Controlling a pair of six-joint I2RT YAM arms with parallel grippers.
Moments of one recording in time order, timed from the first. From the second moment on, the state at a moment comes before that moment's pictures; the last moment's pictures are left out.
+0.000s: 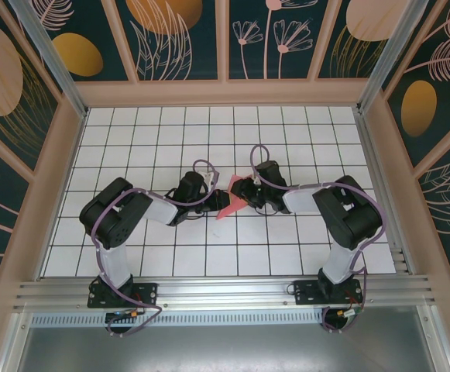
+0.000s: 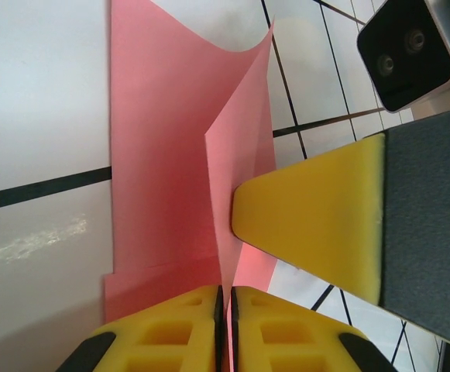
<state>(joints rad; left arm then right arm) -0.65 1.88 0.70 0.59 0.44 -0.78 0.56 1.77 0.75 0.27 -0.39 1.01</state>
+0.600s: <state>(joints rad) -0.63 1.85 0.65 0.60 0.44 -0.78 0.56 1.80 0.80 0.21 -0.38 1.02</state>
